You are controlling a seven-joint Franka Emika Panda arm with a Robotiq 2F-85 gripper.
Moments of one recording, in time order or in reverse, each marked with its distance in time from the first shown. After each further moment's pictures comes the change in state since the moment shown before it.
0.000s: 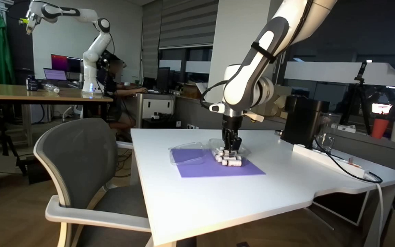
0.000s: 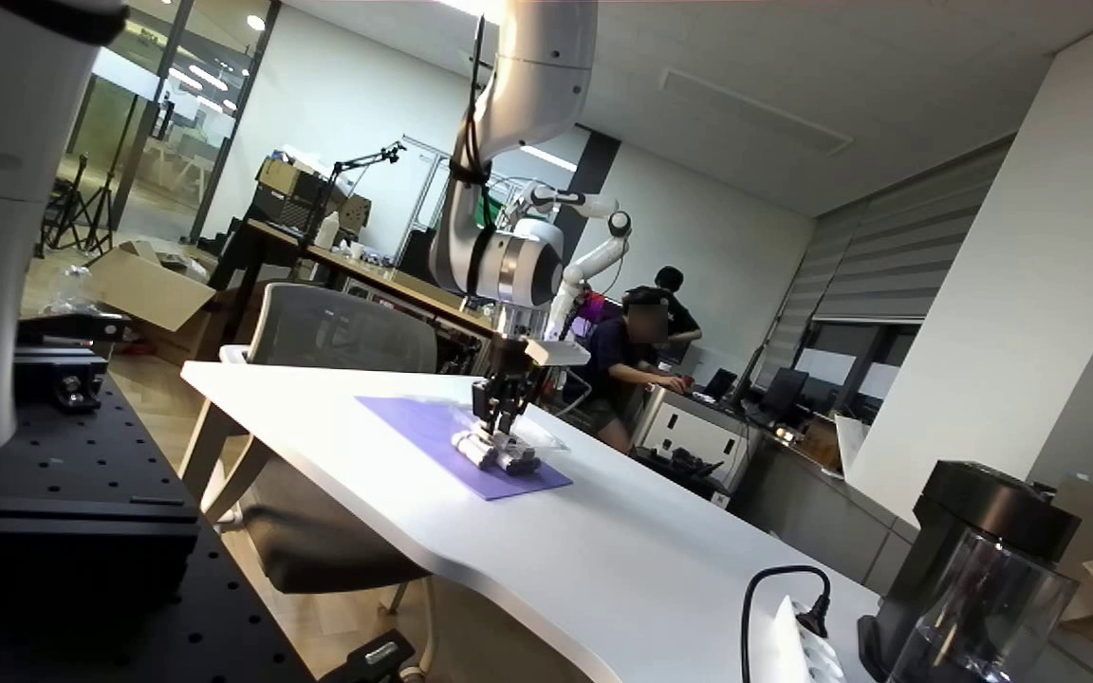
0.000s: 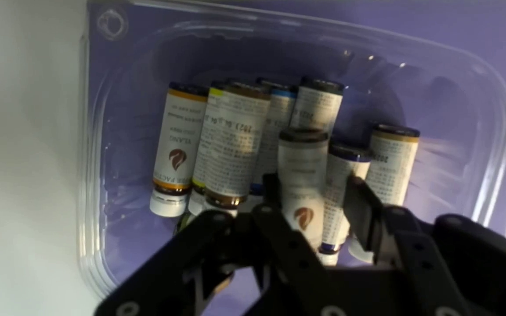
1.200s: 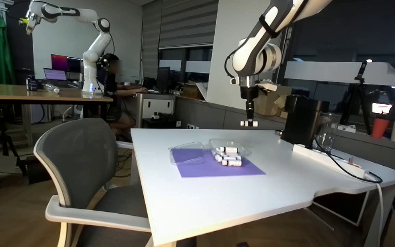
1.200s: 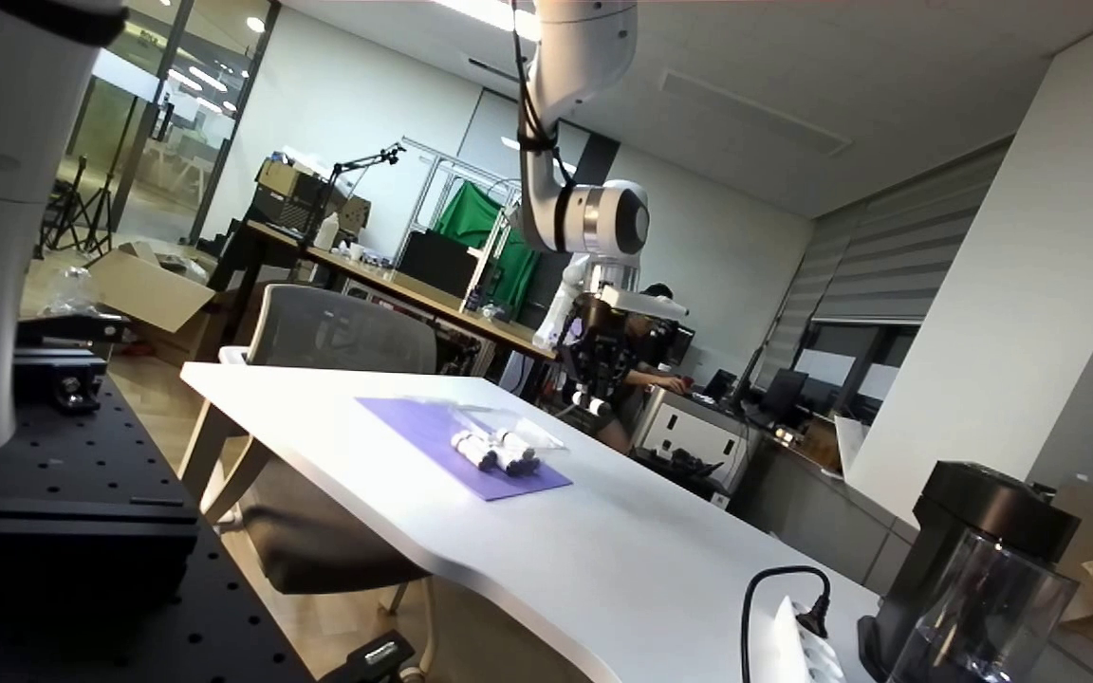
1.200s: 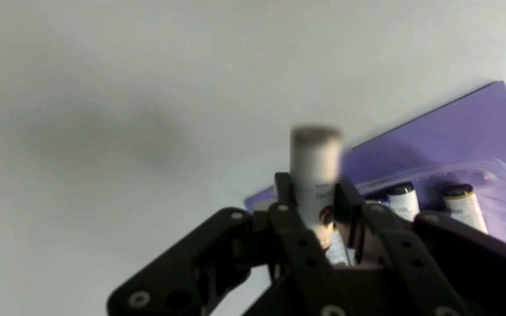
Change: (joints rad) arm -0.019 -0.069 -0.102 0.252 0.109 -0.353 0.256
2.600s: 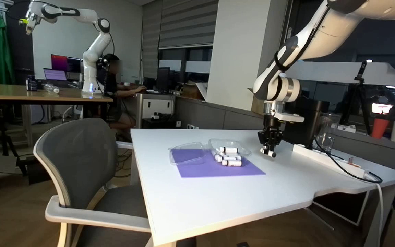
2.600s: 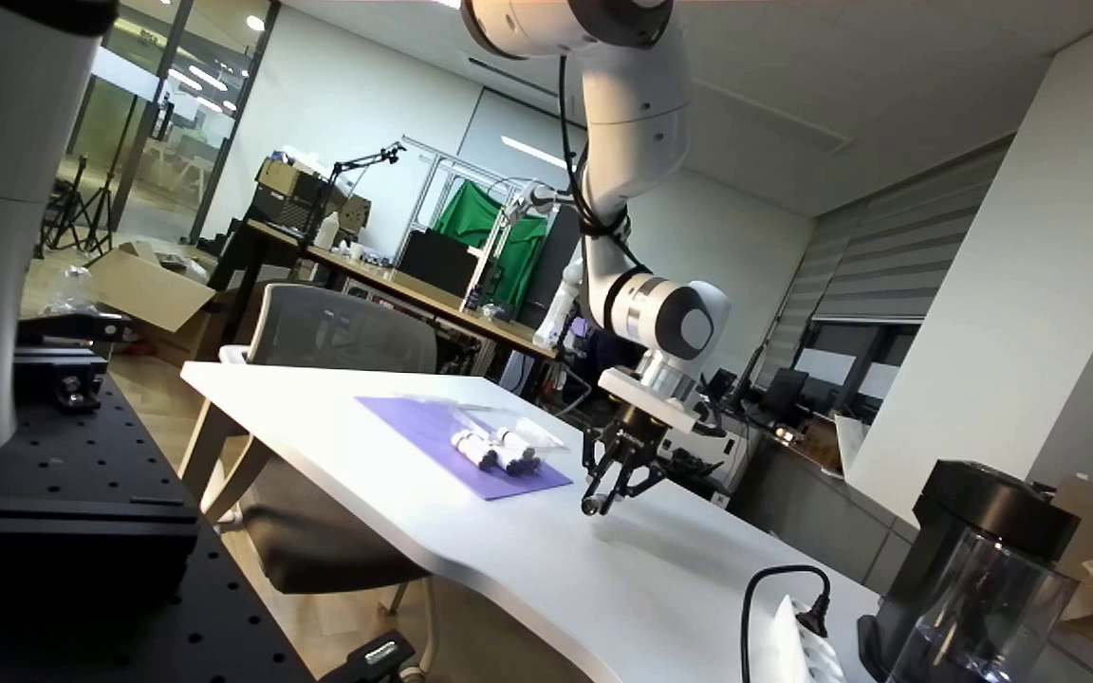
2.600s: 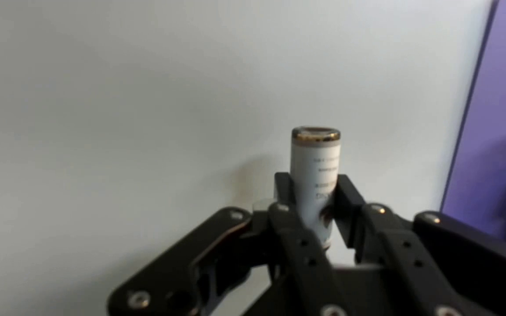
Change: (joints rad) arm -0.205 0.275 0.004 0.216 0.351 -0.149 0.502
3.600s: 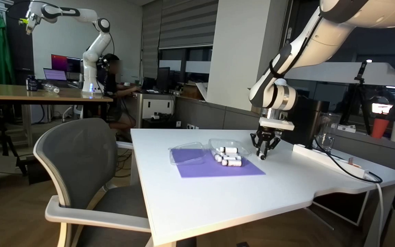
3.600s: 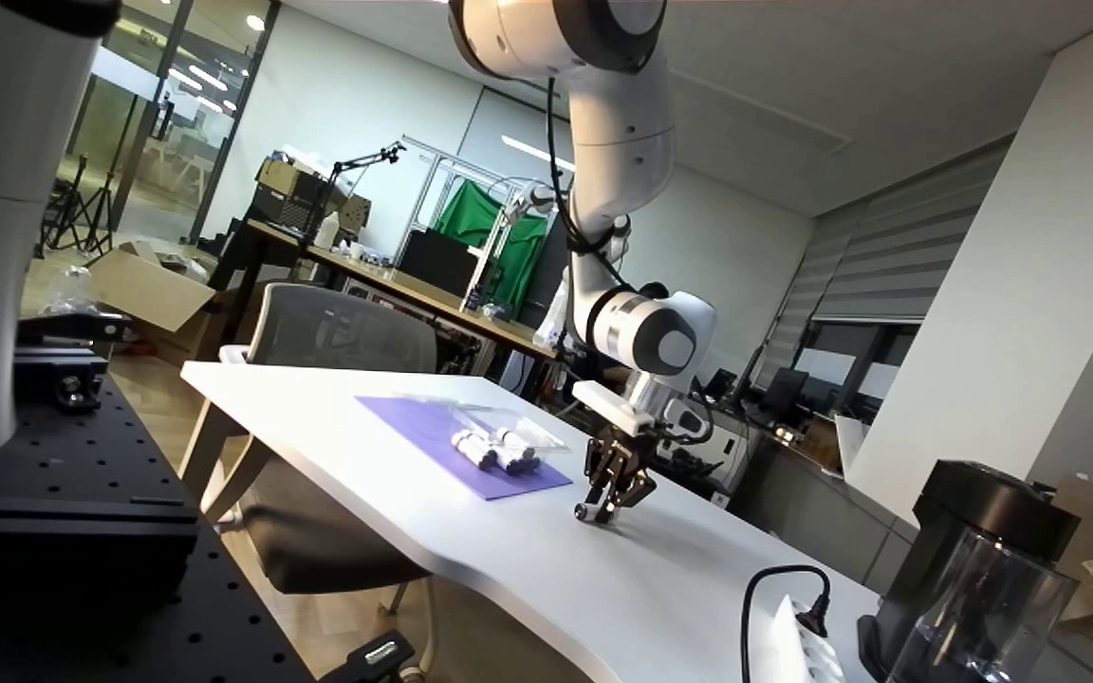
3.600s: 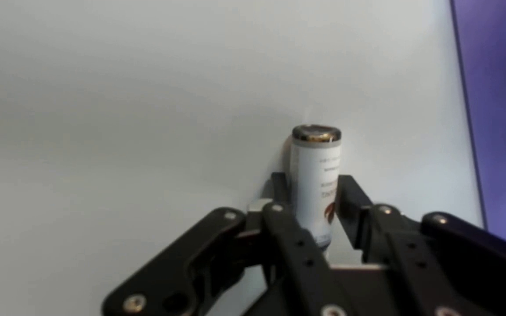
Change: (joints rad) arm 0.039 0.054 -0.029 0.002 0.082 0.191 0.448
